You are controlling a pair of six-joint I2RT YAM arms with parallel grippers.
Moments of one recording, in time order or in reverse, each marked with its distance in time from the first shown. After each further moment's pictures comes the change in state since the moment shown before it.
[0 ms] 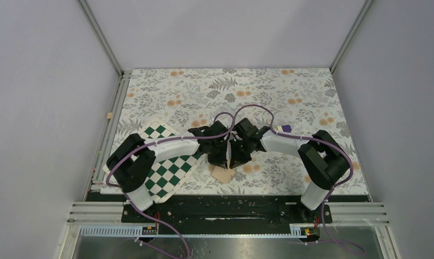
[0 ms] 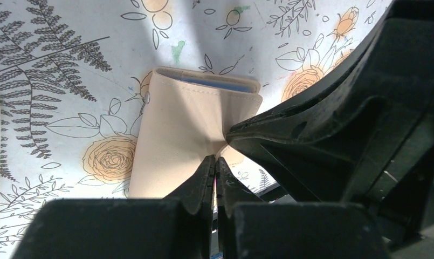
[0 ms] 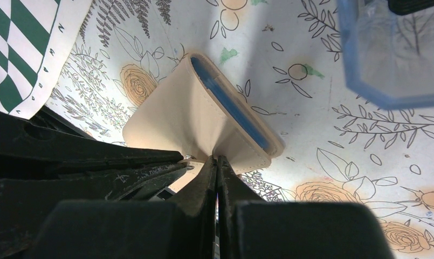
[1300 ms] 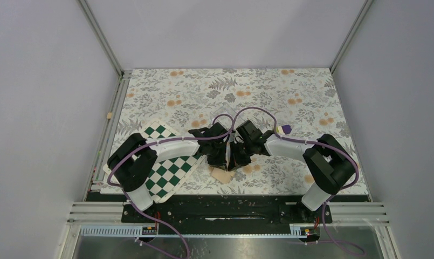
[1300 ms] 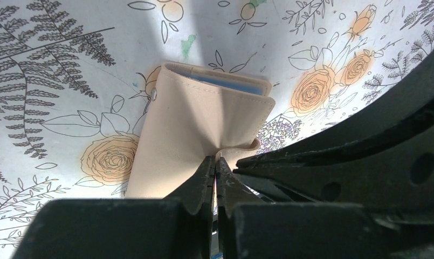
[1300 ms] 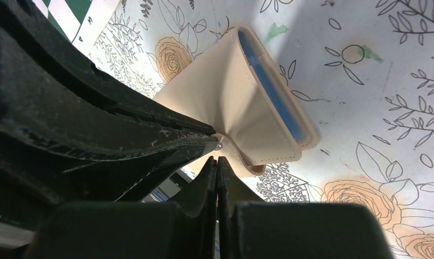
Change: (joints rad) left arm 0.000 0.013 -0.024 0.015 0.007 -0.027; right arm 0.001 -0.063 -0.082 0.101 -0.108 -0.007
